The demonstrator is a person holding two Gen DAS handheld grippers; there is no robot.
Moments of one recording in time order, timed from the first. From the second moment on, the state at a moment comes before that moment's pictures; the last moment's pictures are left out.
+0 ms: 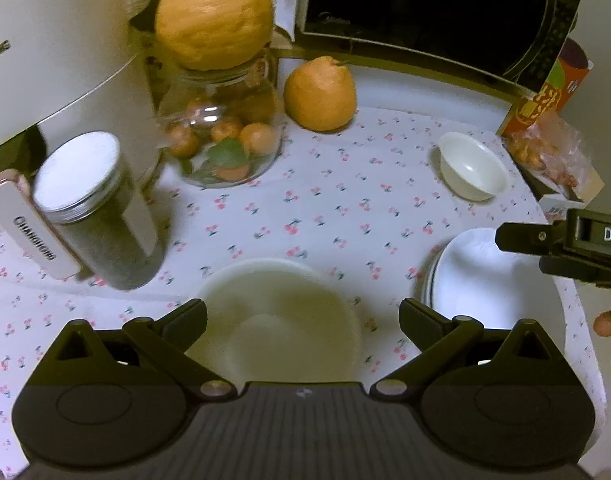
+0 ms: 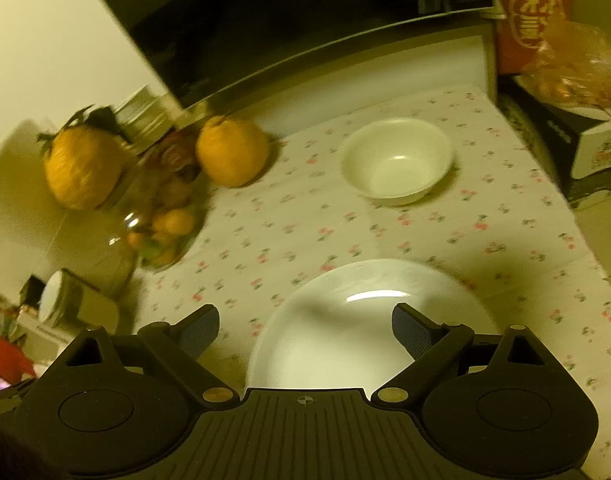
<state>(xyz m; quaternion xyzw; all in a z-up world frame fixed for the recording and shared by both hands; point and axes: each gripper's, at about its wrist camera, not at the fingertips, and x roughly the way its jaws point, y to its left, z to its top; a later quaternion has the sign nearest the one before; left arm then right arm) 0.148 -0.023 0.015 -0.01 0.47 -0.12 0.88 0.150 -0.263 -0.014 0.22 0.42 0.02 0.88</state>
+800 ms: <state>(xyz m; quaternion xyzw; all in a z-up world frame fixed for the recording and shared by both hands) 0.211 -0.111 -0.010 -0.04 0.45 -0.15 0.88 0.185 -0.369 -0.053 0.29 0.38 -0.05 0.88</state>
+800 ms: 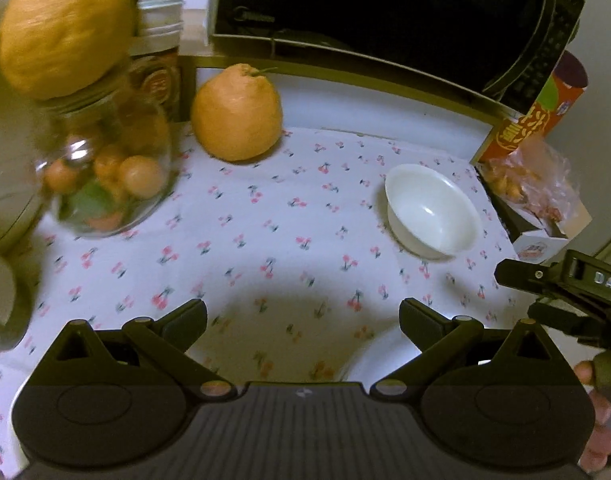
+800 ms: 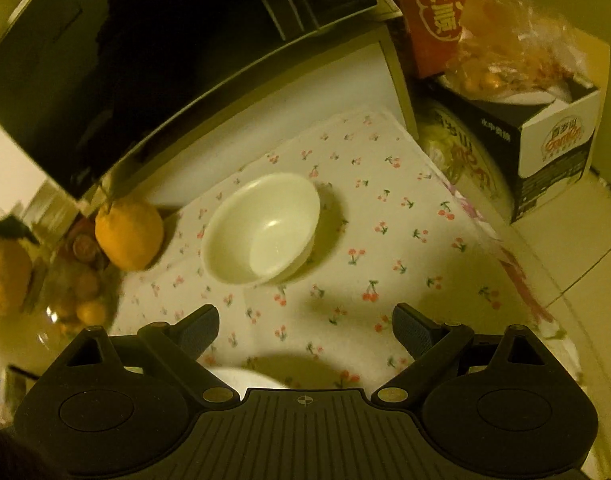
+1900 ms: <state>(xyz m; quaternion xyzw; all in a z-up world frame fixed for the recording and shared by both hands) 0.286 -0.171 -0.036 -0.13 0.45 -0.22 0.86 0.235 -0.390 -0.081 0.38 0.33 -0.05 0.87</state>
